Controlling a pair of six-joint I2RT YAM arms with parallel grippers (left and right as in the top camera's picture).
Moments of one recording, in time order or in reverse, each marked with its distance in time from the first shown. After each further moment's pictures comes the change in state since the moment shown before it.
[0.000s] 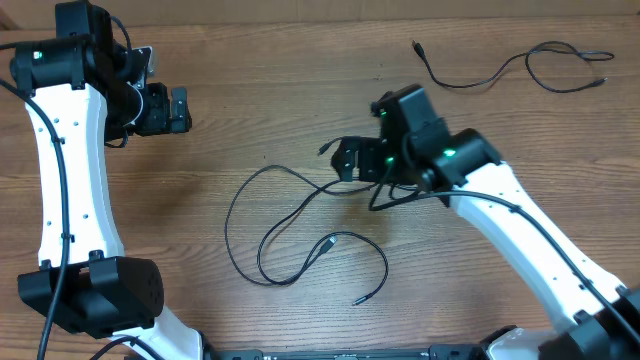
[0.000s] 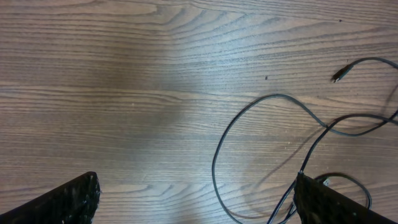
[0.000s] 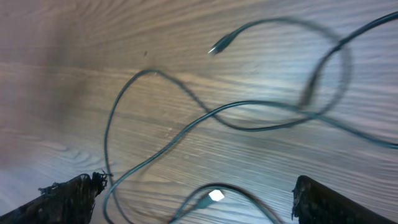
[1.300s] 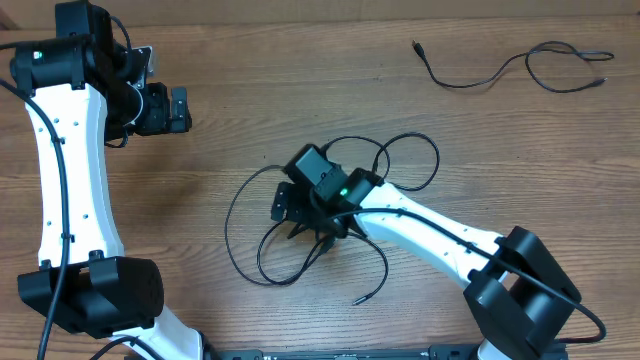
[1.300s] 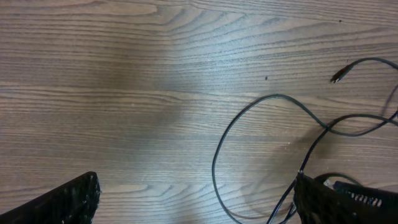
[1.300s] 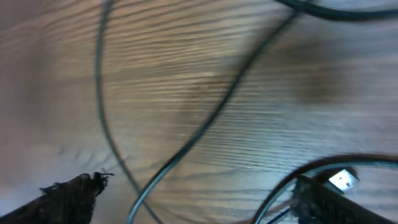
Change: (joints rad) left arm 0.000 0.000 0.000 0.002 0.000 0.000; right arm 0.312 0.251 -0.051 0.185 0.079 0.549
